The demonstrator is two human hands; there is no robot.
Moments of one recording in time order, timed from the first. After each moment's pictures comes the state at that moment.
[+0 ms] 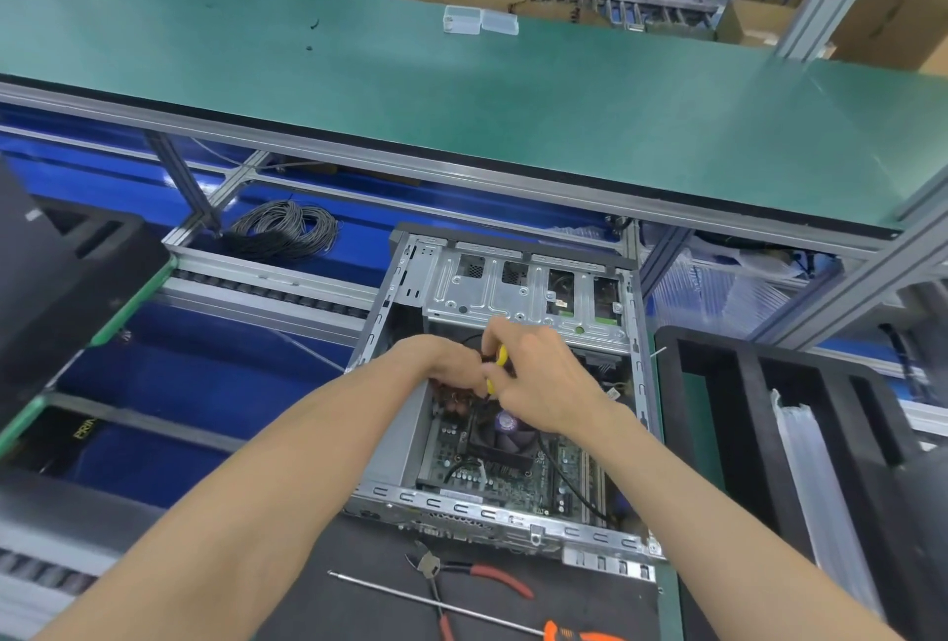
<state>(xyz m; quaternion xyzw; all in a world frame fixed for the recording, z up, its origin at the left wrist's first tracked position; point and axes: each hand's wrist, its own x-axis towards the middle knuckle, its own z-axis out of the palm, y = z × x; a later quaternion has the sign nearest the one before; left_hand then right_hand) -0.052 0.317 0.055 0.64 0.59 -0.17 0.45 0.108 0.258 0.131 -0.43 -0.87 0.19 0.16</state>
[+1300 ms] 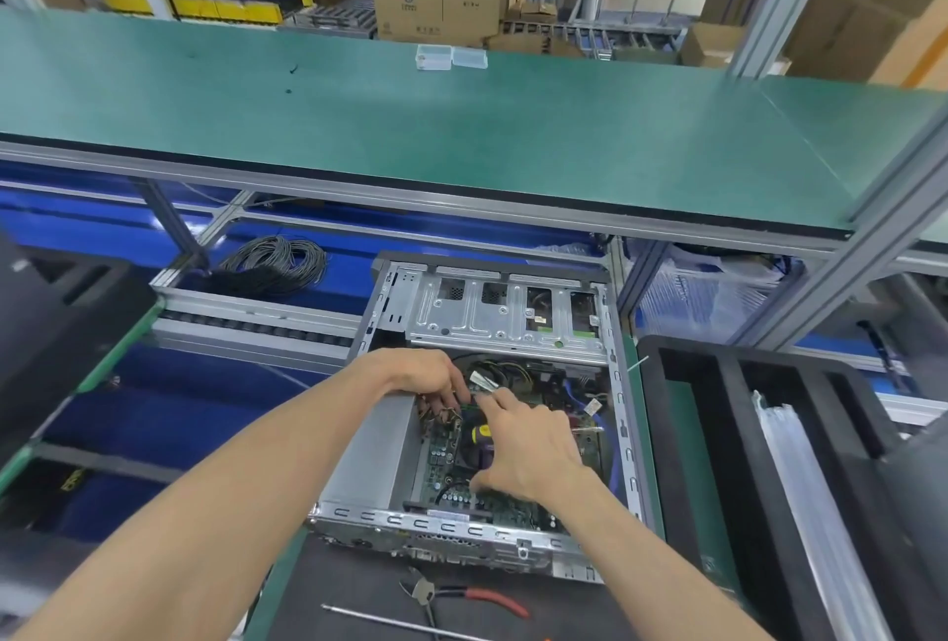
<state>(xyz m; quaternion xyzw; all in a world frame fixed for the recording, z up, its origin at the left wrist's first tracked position) -0.069 0.315 0.079 0.64 0.59 -0.07 0.50 0.117 0.229 0.069 -0.54 -0.83 0.09 -0.08</state>
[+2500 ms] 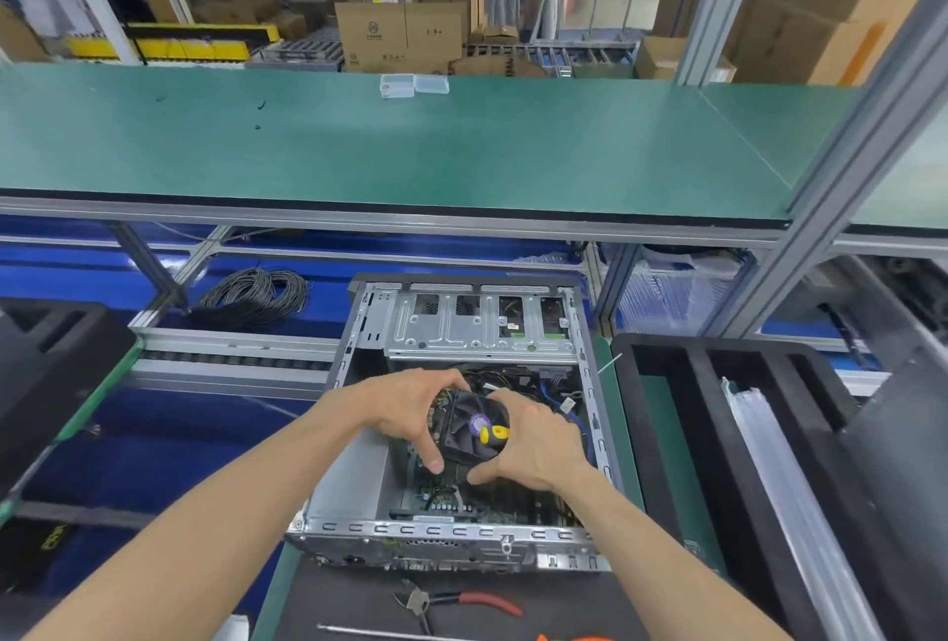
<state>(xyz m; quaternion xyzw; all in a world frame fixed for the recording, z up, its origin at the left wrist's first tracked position) -0.063 0.279 0.114 0.79 0.49 -0.10 0.36 0.149 0.225 0.078 -0.61 -0.74 0.26 0.06</state>
